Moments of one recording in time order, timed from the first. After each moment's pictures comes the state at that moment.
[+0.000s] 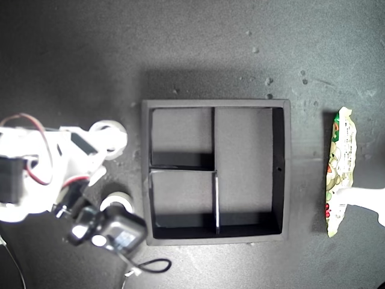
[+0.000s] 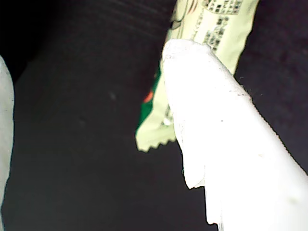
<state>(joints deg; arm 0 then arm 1) 7.5 100.6 104.3 71.0 -69.0 -20.3 107.8 93.5 83.4 41.0</state>
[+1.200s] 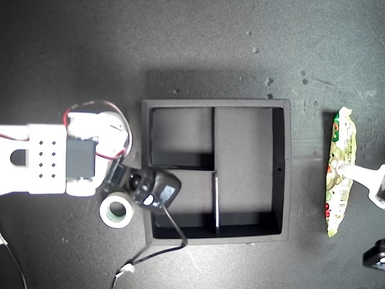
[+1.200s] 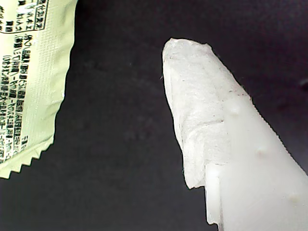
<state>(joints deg) 4.0 78.1 97.7 66.6 -73.2 -20.2 107.8 119.3 71.5 46.8</state>
